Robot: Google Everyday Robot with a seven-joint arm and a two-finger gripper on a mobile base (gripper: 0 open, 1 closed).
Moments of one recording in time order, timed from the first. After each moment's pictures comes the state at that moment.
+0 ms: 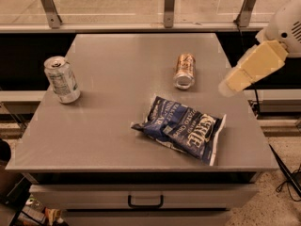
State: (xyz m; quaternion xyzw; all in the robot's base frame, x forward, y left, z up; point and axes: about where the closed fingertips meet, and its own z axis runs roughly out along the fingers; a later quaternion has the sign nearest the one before) arm 0.474 -0.183 0.996 -0.44 0.85 0.08 0.27
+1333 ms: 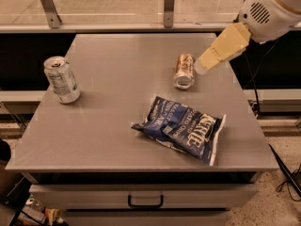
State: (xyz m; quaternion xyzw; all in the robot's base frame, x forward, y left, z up) arm 0.513 -0.174 0.992 -0.30 0.93 0.05 0.23
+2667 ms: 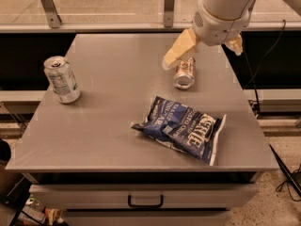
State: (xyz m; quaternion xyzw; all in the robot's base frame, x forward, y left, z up) arm 0.562 -0.134 0.950 -0.14 0.98 0.00 0.17
